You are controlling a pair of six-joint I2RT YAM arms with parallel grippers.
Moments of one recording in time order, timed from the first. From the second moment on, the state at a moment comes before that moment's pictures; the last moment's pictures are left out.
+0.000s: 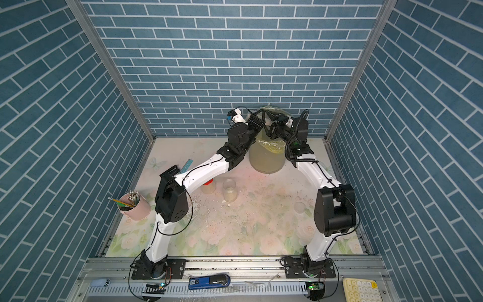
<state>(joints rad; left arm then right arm) -0.76 2.18 2.01 0.37 -0.32 -1.11 0.25 1.71 1.41 0.38 -0.51 1.81</state>
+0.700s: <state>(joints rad) -0.70 2.17 1.98 0.31 -0.30 -0.94 0.18 1.55 1.42 -0.07 -0.50 1.40</state>
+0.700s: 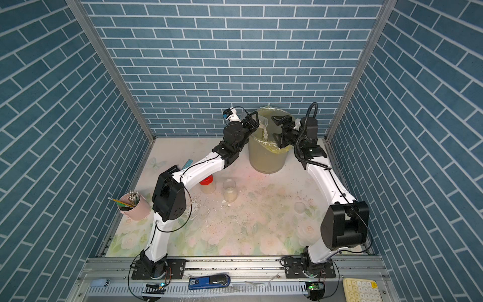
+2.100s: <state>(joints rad) -0.74 2.49 2.55 -0.19 0.01 -0.07 0.10 1.17 1.32 -0.59 -0.29 0.57</state>
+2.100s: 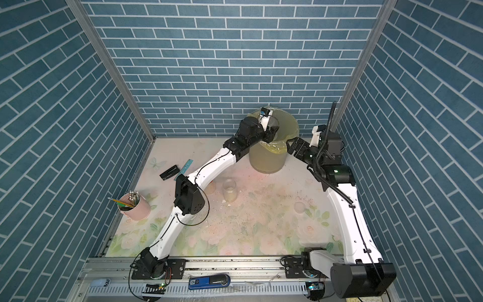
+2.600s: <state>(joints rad) -0.73 2.45 2.54 -0.24 -0.01 0.11 0.09 1.18 1.32 -0.59 -0.27 0.57</state>
